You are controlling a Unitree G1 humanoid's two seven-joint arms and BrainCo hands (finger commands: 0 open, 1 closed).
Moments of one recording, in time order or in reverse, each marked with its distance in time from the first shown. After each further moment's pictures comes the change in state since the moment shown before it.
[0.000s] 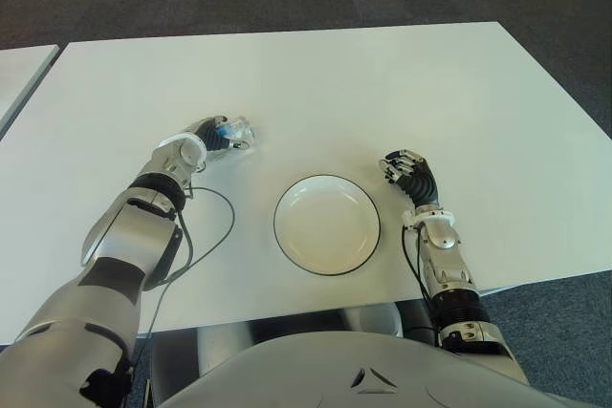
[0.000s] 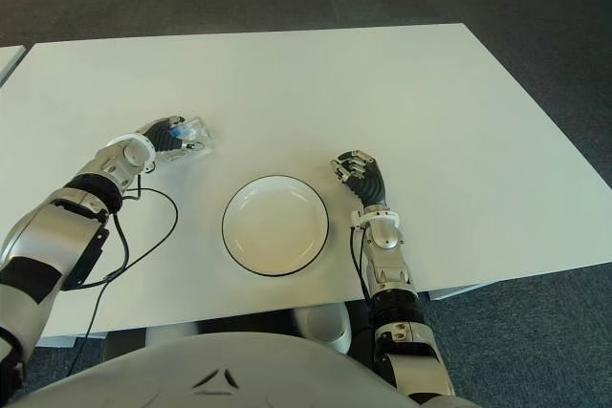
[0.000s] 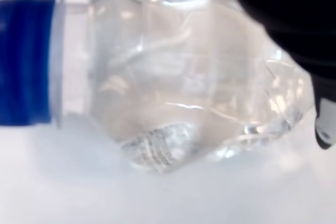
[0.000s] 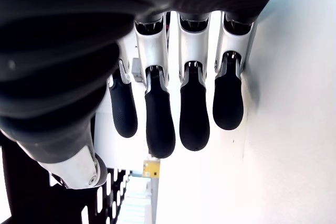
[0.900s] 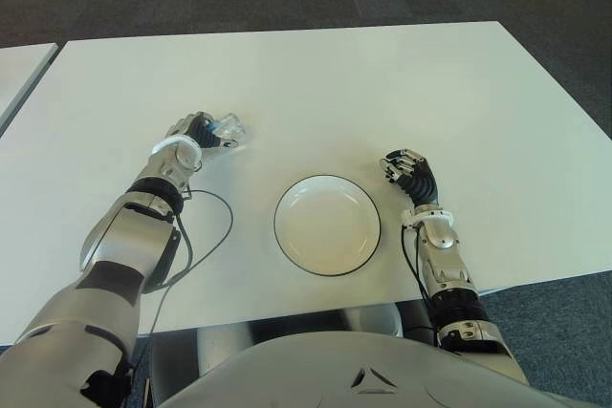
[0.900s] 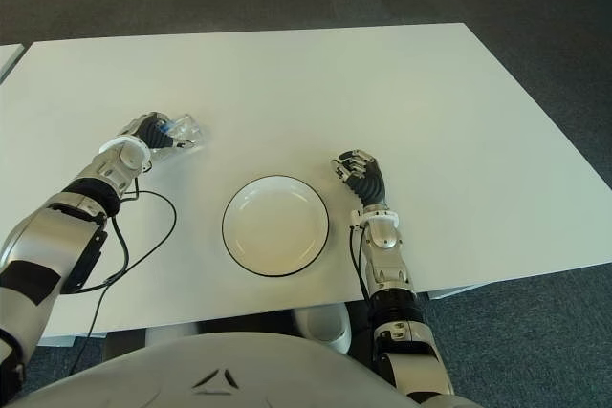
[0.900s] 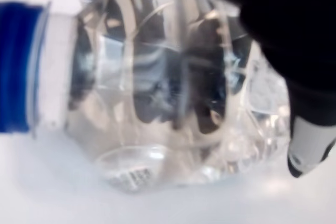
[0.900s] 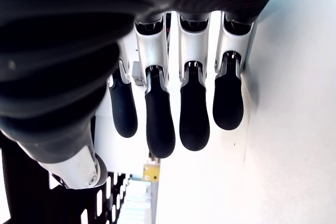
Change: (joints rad) left arm 0.021 0.001 0.055 0.000 -0.030 0.024 0.167; right arm -0.005 0.003 0.003 0.013 -0.005 -0.024 -0.019
